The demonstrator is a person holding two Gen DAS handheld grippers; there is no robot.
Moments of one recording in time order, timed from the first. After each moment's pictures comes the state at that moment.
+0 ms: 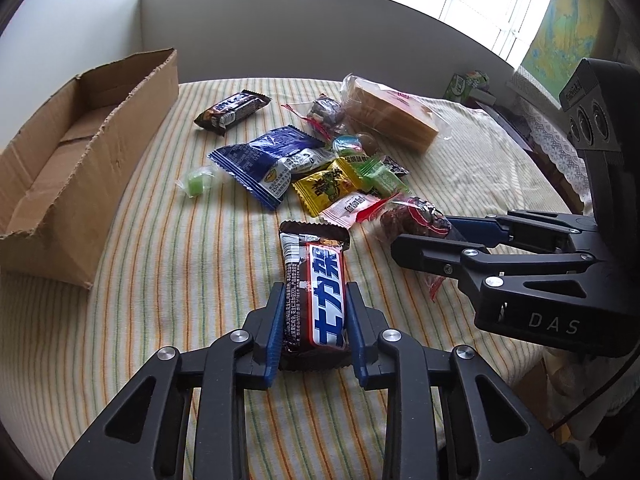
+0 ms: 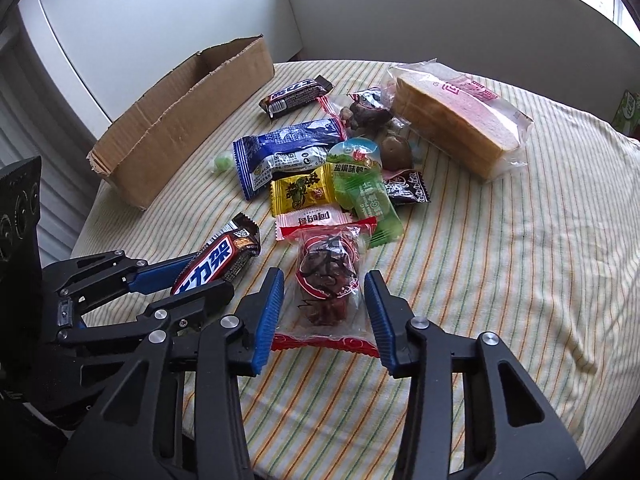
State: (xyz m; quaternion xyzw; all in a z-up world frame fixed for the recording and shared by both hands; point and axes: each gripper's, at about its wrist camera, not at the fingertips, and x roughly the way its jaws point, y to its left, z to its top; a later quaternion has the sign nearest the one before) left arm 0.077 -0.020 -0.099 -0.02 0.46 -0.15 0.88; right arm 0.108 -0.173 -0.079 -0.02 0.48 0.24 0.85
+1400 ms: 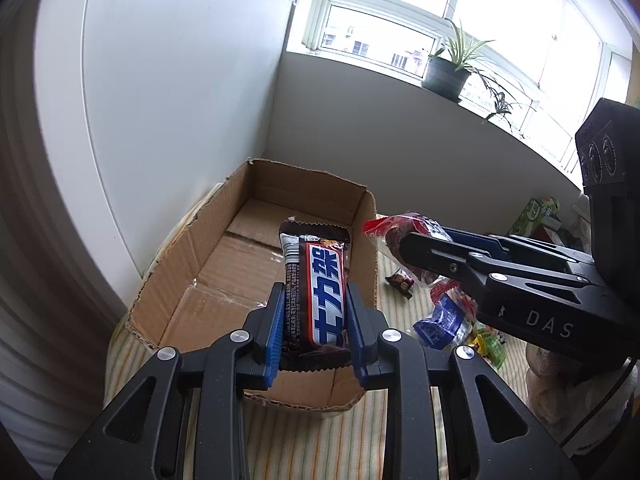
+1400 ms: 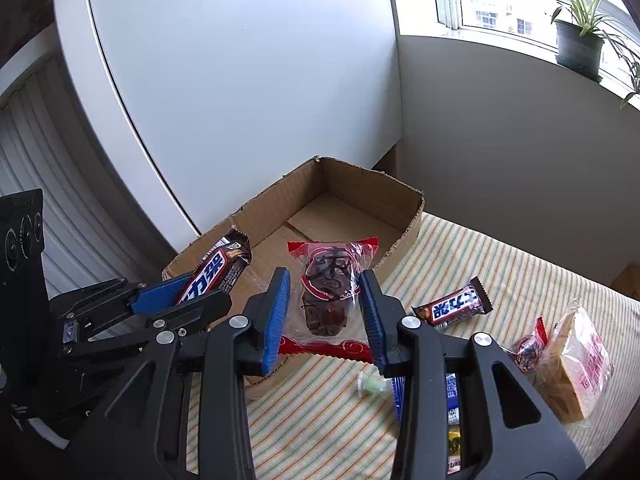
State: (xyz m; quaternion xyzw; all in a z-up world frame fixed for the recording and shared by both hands) left arm 0.119 0.135 -0.016 -0.11 0.36 0.00 0.93; right arm 0.182 0.009 0.017 -0.06 0.37 0.35 0.86
